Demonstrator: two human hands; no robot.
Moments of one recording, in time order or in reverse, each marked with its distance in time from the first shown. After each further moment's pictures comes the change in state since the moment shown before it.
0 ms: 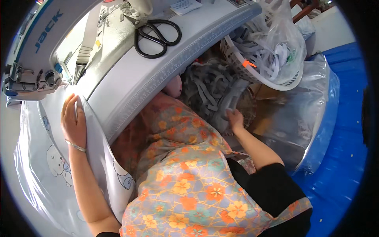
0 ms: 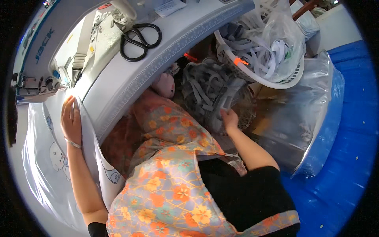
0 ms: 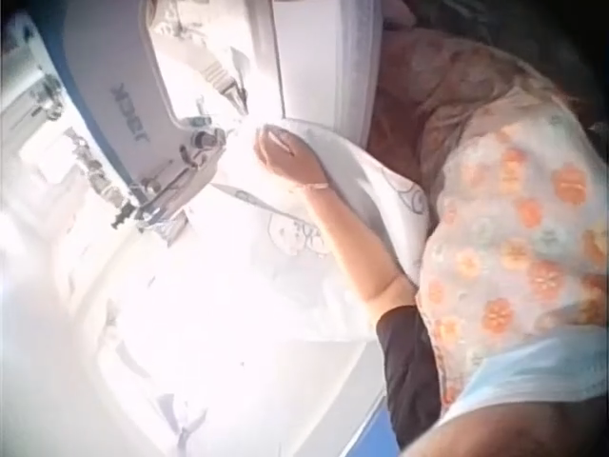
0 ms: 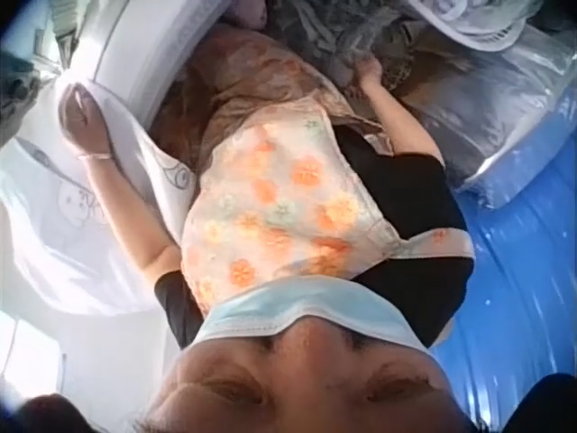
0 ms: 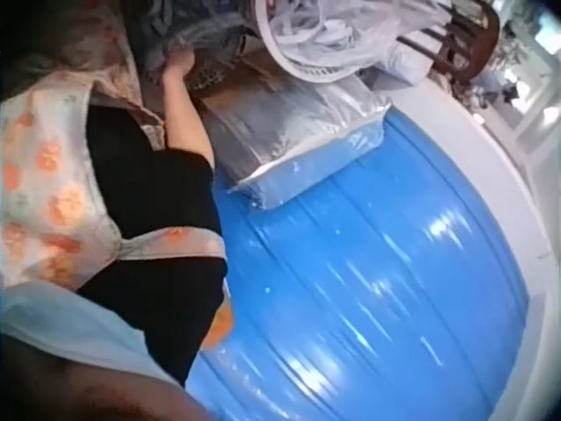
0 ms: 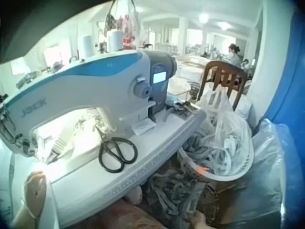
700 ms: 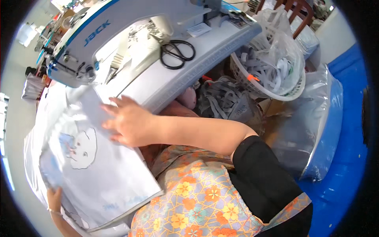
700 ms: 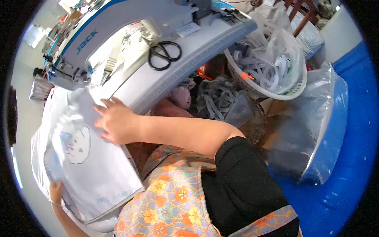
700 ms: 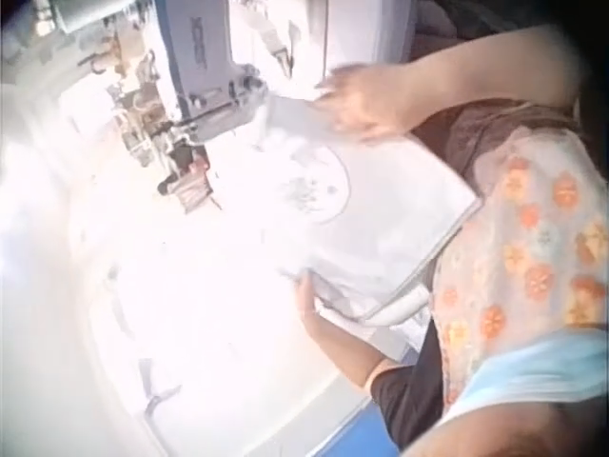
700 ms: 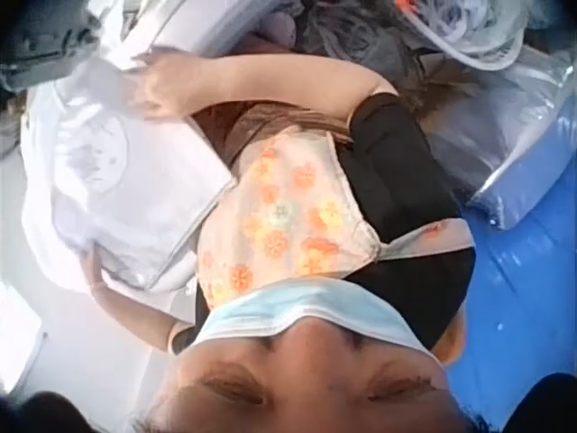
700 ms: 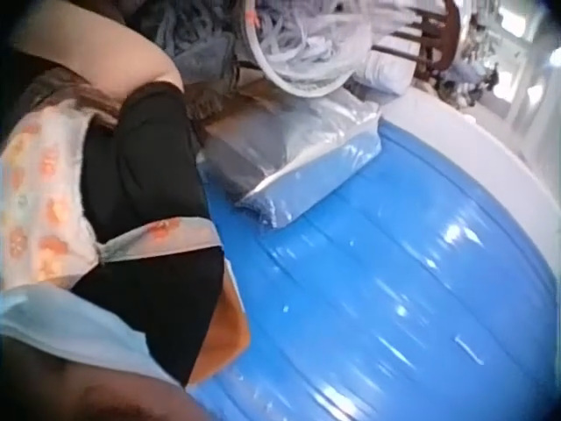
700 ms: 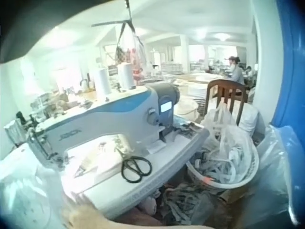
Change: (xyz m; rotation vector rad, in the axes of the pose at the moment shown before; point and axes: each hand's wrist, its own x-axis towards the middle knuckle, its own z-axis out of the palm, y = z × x) left_hand -0.179 -0.099 -0.312 0.387 -0.334 -0.862; right_hand -0.173 -0.424 0.025 0.094 -0.524 -1.621
